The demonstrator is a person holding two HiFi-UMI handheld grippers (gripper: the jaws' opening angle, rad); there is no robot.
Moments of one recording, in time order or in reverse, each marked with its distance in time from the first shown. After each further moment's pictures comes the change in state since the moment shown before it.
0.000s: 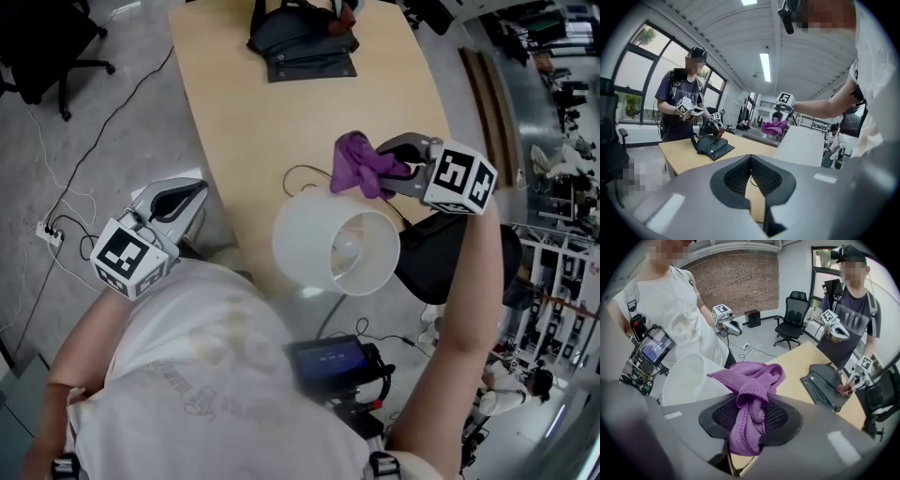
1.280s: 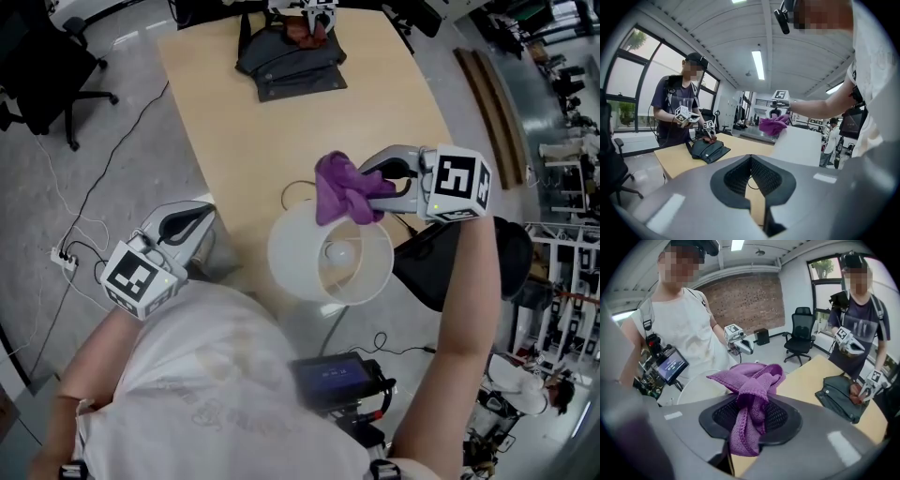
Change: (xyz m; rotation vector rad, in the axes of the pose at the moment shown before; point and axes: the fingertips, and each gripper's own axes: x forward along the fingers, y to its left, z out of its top) left arm 0.017 -0.026 0.008 0.077 0.011 -0.031; right arm -0.012 0.031 0.024 -0.020 -0.242 0.126
